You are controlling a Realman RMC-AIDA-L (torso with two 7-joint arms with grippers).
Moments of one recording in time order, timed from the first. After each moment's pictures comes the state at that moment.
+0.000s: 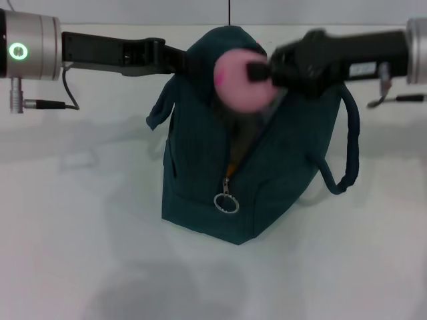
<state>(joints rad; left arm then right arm) -0.64 -2.04 0.88 1.02 1.98 1.58 -2.47 0.73 2.01 -1.09 -0.85 -1.66 -1.52 1.72</state>
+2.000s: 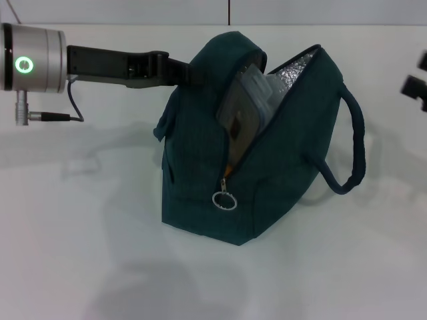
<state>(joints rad) -0.63 -2.06 0.88 0.99 1.98 1.58 -2.45 0.34 2.00 -0.77 -0.72 -1.47 -1.64 1.38</state>
